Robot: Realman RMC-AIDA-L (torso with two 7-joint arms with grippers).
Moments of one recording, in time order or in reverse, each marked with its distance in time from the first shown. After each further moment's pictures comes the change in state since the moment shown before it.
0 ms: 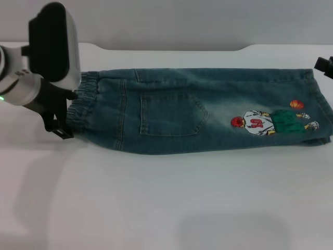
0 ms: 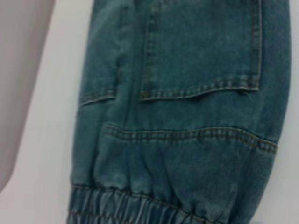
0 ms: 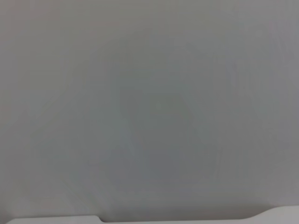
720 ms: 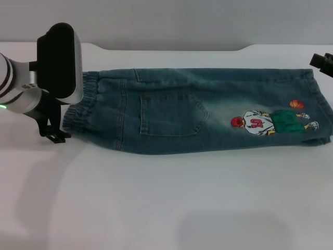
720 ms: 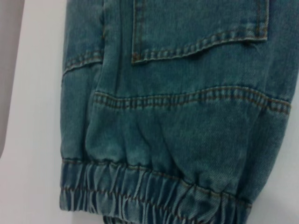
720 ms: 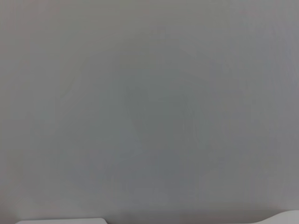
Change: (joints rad) left arm 0.004 -0.004 0.060 -0.077 0.082 -0.097 -0.004; right arm 0.021 -0.002 -0.001 0.013 0.002 -0.001 0.004
